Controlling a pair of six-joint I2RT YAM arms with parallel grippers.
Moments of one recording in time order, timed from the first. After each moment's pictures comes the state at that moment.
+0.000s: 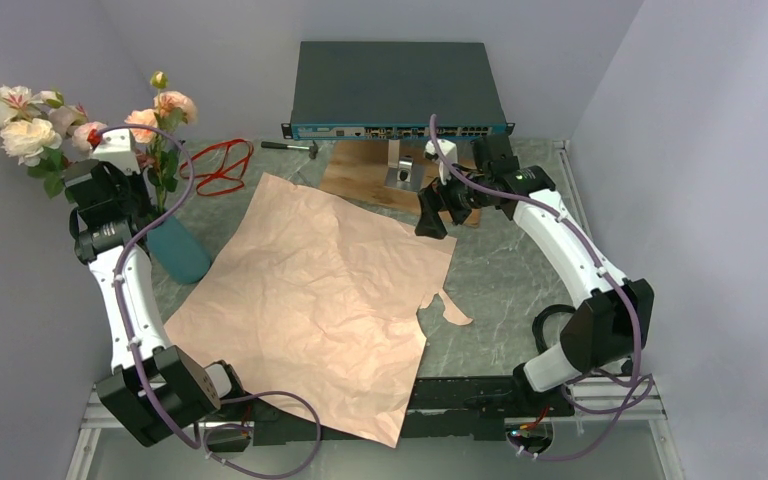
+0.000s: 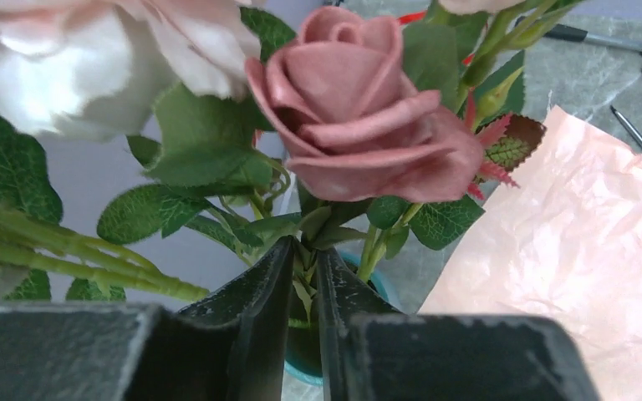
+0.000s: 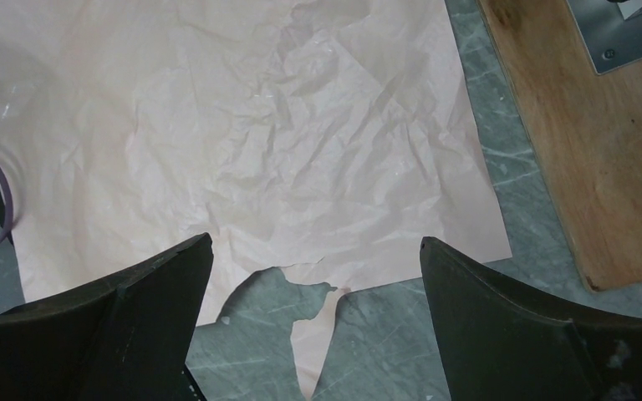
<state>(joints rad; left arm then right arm) 0.51 1.18 1.16 -0.33 0.17 0.22 0.34 1.50 1.43 -0.79 -0.60 -0.29</state>
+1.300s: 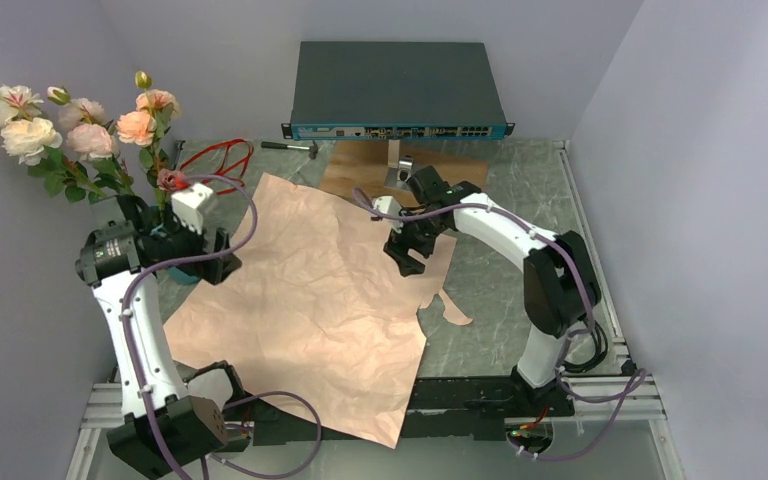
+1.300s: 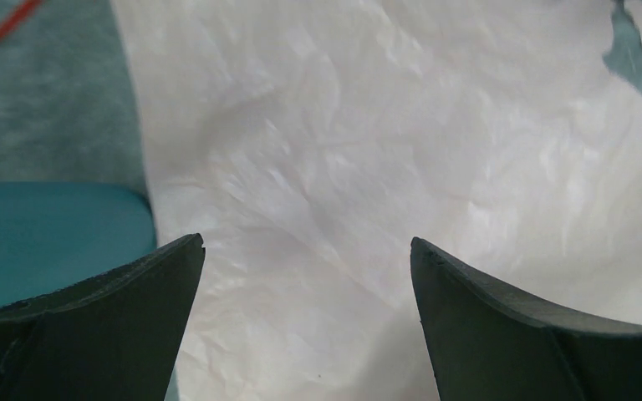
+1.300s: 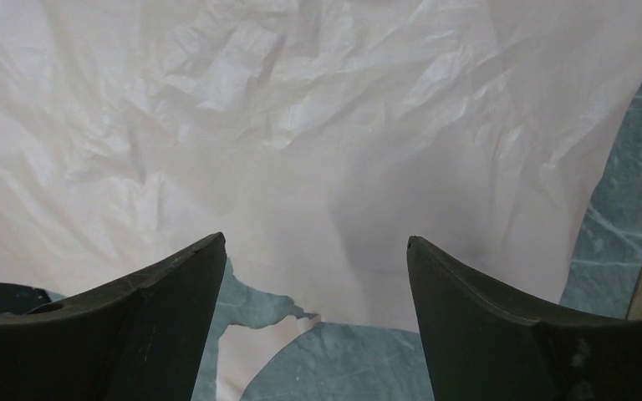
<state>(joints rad) 0.45 1.01 1.23 -1.14 0.76 0.68 0.55 1.76 1.38 -0.80 -0.46 -0.63</state>
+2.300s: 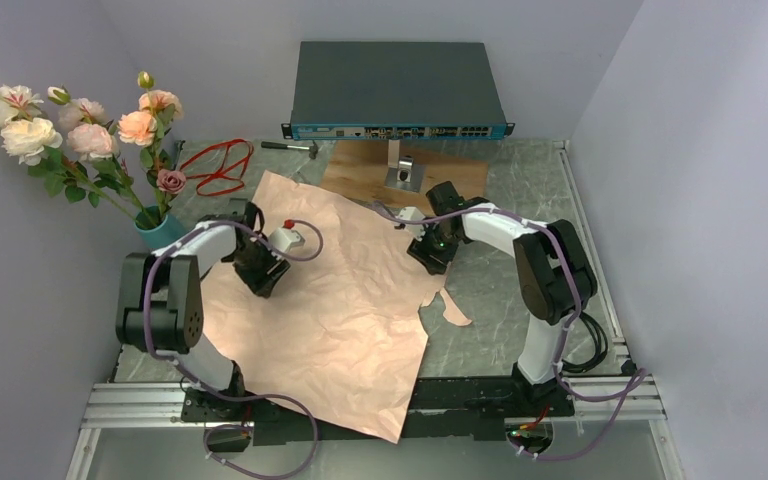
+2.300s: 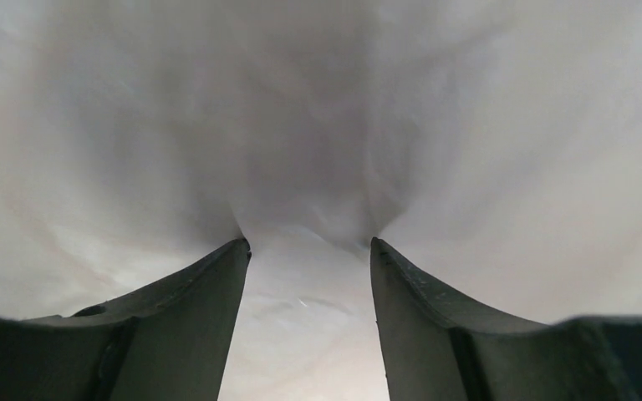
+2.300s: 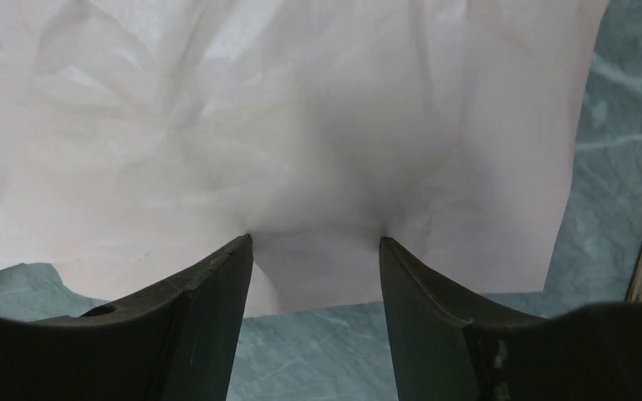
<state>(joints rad) -0.04 1.60 0.90 -0.73 0.24 0.80 0.43 1.87 1.20 -0.60 -0.24 -0.66</state>
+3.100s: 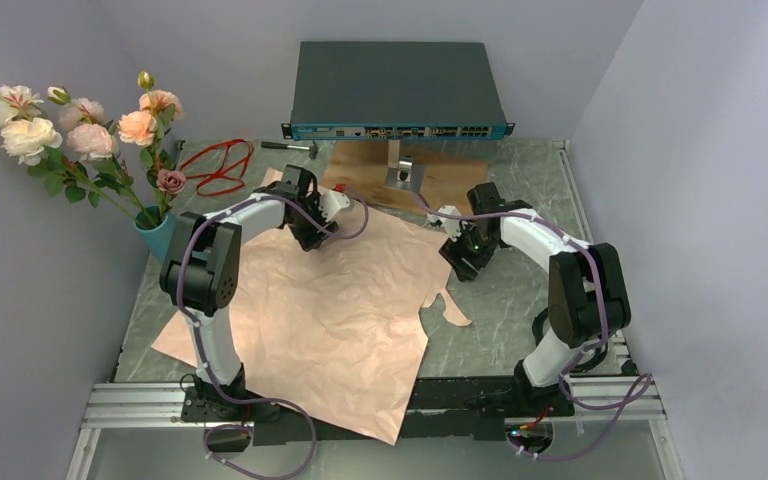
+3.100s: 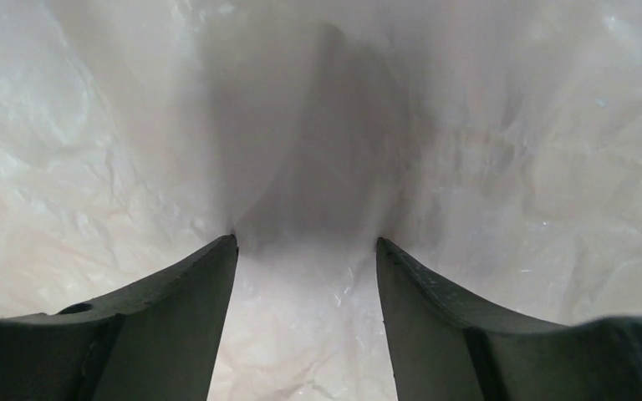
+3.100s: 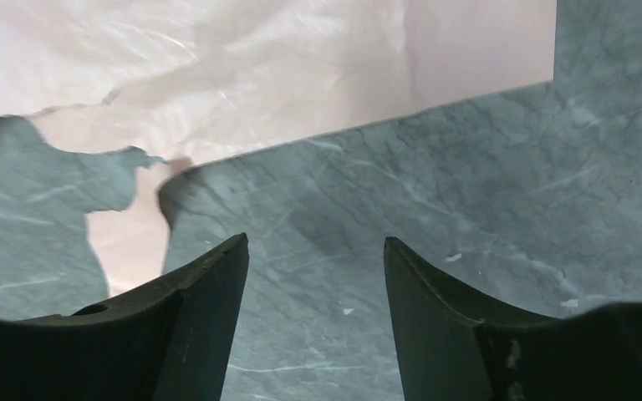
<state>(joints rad) -0.29 1.92 1.26 -0.44 0.21 0.73 0.25 1.67 1.06 -0.71 -0.24 -0.66</state>
